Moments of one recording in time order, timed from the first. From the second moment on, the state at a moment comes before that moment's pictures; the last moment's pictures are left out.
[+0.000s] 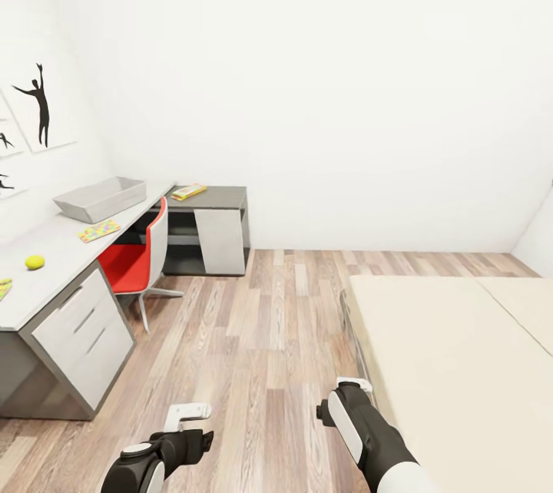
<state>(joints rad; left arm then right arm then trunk) -0.05 -0.10 0.00 -1.43 0.00 0.78 0.01 -0.50 0.17 0.09 -0.72 -0.25 0.74 -0.45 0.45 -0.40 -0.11</state>
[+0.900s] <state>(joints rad) -0.05 -0.10 -0.04 -1.43 0.00 0.79 0.02 -0.50 0.17 0.09 -0.72 -0.25 0.74 -0.45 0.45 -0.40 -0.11</state>
